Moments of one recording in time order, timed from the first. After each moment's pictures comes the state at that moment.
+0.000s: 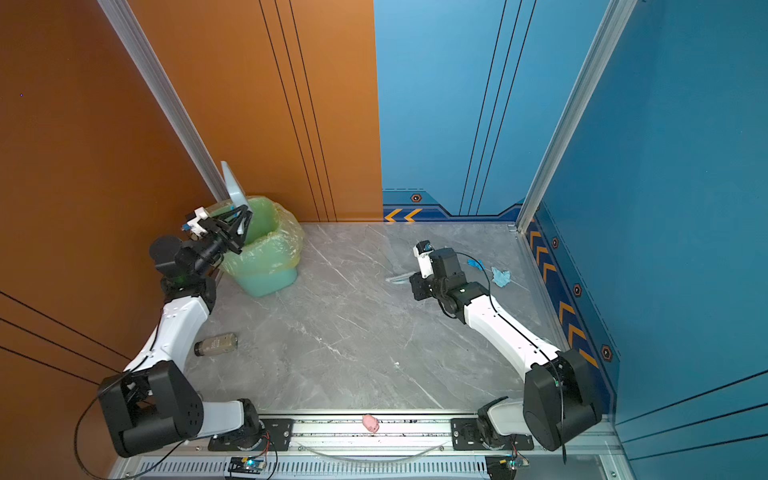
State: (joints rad) left arm 0.31 1.34 0.97 0.69 0.78 -1.78; right arm 0.41 1.37 0.99 -0.29 -0.14 0.13
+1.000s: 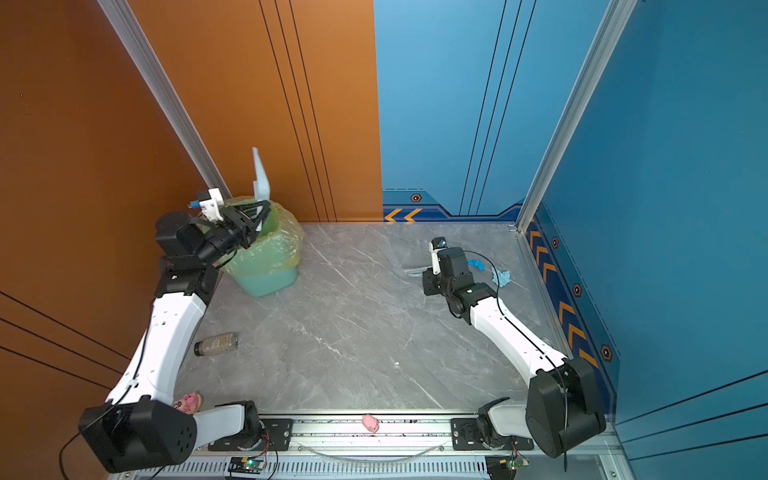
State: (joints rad) left arm 0.06 1.23 1.27 -0.06 0.63 -1.10; right arm 0.35 1.33 0.97 -0.29 0.05 0.16
